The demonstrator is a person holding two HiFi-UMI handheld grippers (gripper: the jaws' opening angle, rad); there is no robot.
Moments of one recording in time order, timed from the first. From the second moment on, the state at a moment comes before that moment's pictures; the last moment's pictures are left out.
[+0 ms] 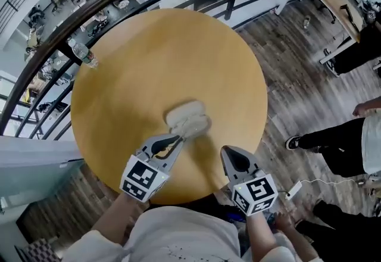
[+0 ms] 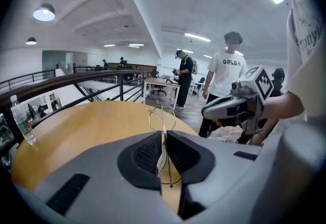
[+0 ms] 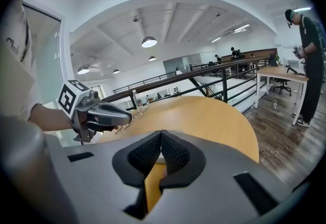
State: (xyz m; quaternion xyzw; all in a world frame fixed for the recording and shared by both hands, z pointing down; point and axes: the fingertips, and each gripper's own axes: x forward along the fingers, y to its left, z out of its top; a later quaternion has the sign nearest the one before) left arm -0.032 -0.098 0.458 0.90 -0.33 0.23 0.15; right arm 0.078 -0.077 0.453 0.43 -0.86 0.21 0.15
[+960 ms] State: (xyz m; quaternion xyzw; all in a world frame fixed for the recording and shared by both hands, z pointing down) left arm -0.067 -0.048 0.366 0.89 -0.43 0.10 0.15; right arm 0.058 -0.062 0.375 0.42 -0.89 0.14 0.13
